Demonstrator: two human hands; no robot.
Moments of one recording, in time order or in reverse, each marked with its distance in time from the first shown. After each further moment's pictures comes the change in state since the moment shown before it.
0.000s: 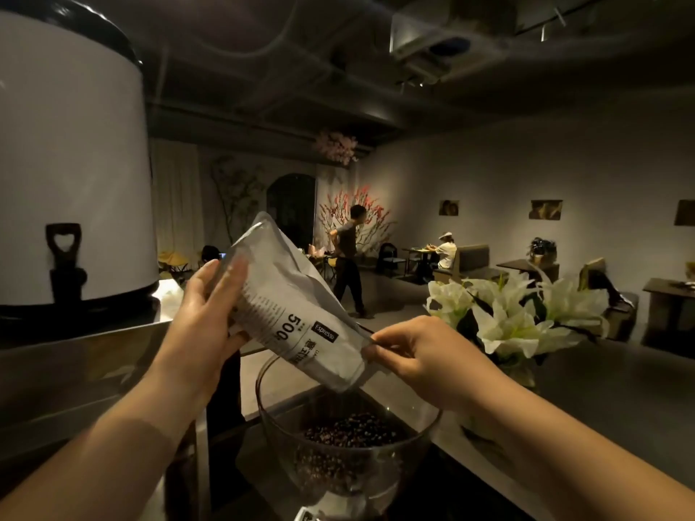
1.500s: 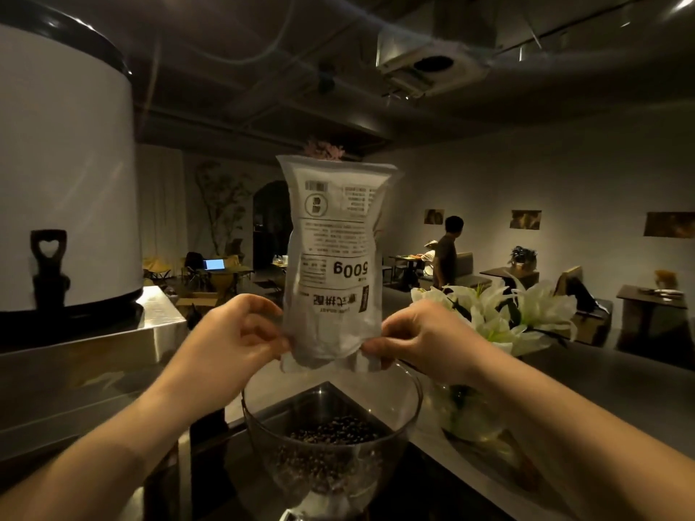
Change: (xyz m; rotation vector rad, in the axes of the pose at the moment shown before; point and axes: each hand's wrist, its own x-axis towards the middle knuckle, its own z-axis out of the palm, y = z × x) left_hand -0.014 -0.004 0.010 0.732 -0.313 0.233; right_hand 0.004 0.010 -0.033 0.156 -0.008 -0.050
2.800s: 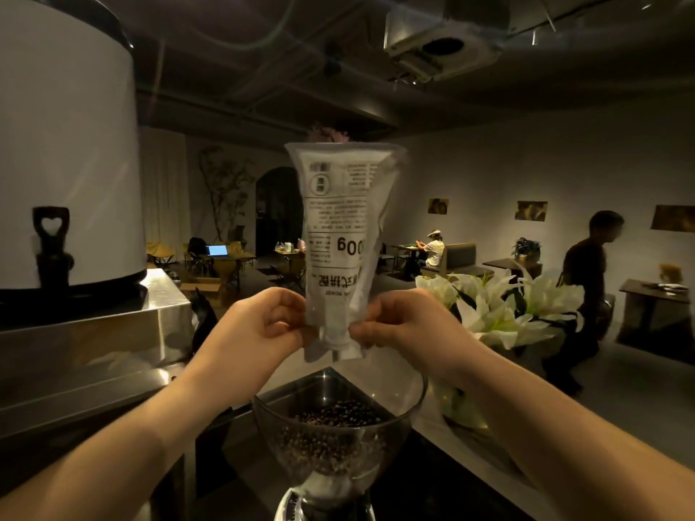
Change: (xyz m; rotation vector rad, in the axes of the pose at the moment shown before) left_hand -0.004 -0.003 0.012 -0.101 -0.040 0.005; right_hand 0.000 -0.004 0.021 0.267 0.078 0.101
